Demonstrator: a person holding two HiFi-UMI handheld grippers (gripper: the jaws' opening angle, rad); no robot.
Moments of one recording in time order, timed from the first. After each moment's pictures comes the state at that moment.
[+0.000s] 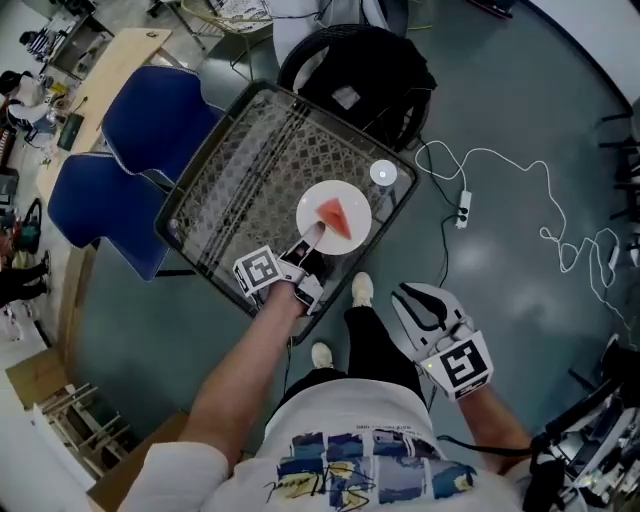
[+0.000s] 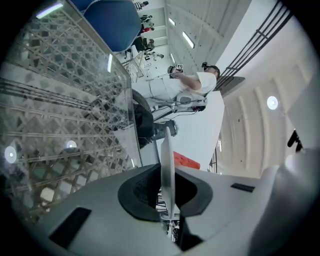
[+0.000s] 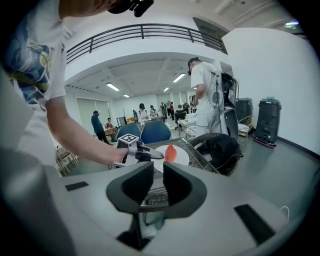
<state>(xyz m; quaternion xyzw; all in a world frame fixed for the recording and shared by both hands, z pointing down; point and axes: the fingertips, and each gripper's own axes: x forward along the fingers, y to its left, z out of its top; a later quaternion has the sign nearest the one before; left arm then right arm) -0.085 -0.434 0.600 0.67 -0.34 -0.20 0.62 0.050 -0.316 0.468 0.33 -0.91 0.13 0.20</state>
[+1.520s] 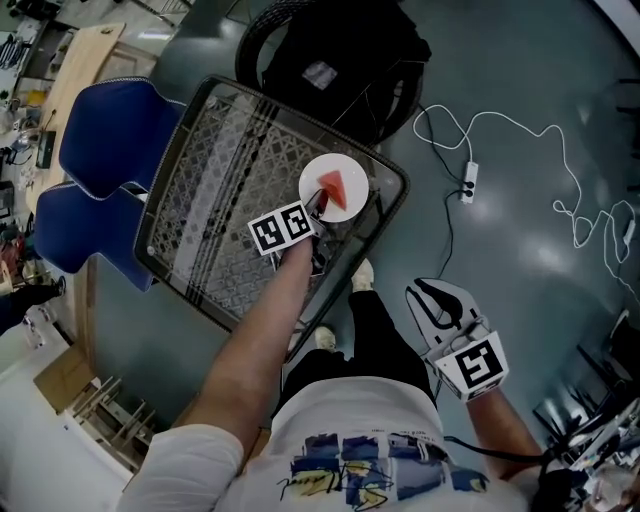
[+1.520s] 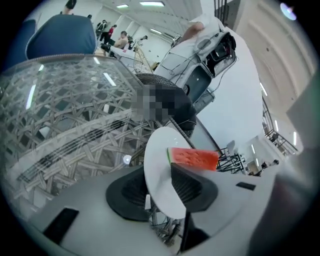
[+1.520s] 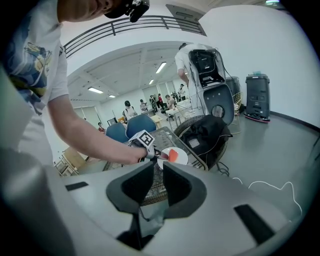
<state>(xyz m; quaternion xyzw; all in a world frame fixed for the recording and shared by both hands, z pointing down) -0.024 -0.597 0.764 0.66 -0.50 0.14 0.55 0.145 -0.448 0.546 0.36 -0.88 0.24 0.21</state>
